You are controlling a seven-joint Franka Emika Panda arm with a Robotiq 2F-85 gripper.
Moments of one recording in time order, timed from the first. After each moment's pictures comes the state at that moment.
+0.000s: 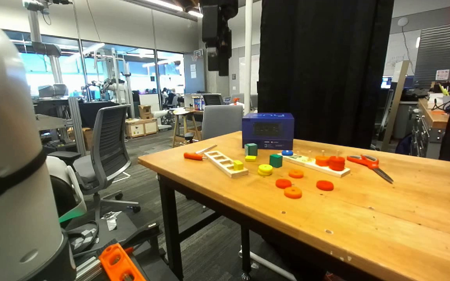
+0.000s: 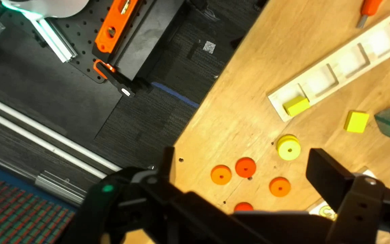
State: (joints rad) arm 0.01 -0.64 0.09 -2.46 0.01 1.78 0.96
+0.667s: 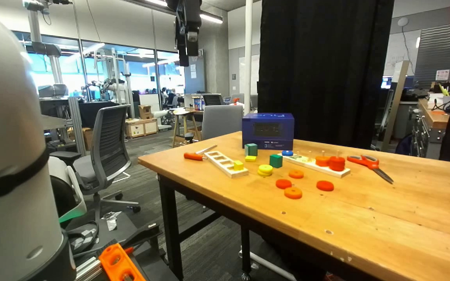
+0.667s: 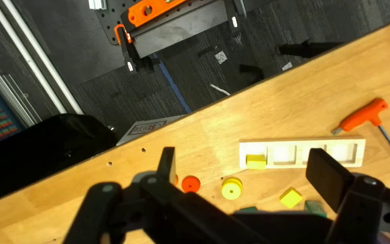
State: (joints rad) arm 0.10 -0.73 0.19 -2.44 0.01 1.67 0.57
